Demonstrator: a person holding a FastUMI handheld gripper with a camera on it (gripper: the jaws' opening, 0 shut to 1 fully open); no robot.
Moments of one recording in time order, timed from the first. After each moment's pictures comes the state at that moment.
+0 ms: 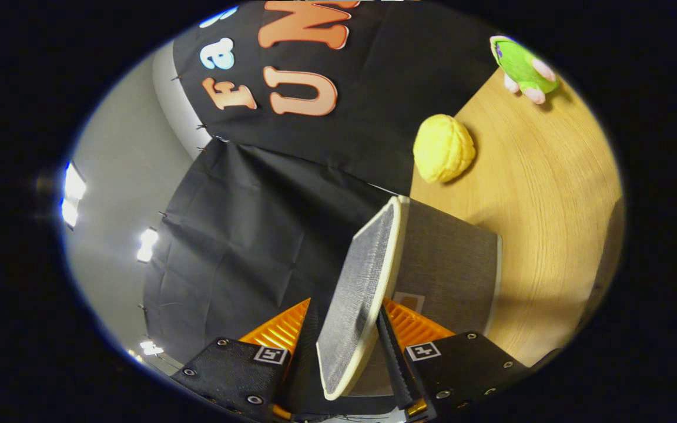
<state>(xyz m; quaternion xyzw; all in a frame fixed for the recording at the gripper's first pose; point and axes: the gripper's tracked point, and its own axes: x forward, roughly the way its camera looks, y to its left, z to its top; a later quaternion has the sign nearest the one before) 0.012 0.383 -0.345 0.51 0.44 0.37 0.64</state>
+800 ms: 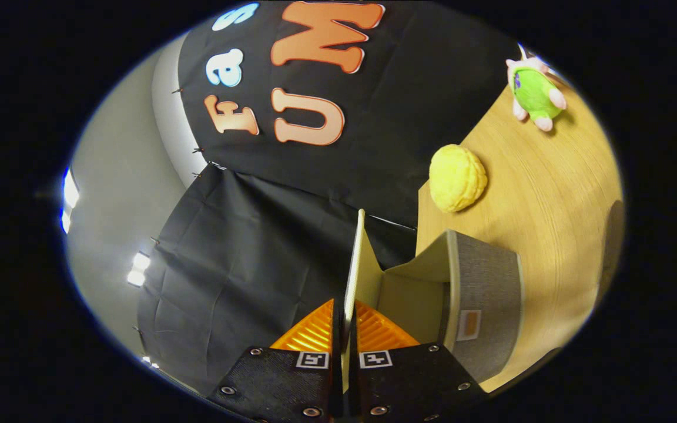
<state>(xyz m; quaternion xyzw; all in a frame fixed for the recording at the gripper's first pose) 0.048 0.408 -0.241 0.52 0.38 0.32 0.69</state>
